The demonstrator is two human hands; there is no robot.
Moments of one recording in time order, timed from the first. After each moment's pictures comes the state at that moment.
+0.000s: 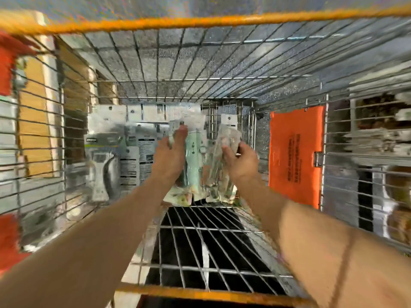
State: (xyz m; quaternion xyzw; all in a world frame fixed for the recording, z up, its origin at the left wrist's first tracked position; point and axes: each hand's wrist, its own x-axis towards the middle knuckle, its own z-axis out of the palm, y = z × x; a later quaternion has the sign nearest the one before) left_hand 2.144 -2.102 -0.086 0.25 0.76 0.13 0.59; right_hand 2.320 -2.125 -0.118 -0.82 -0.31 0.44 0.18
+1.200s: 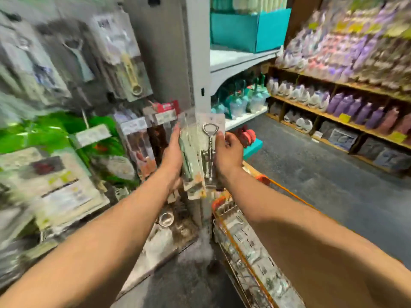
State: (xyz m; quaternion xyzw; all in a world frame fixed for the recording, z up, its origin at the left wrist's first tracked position) left_hand 1.980 -2.376 0.378 0.03 0.61 0.74 0.28; right_hand 2.059 -2.265 0.382 -0.31 -0.62 0.62 0.38
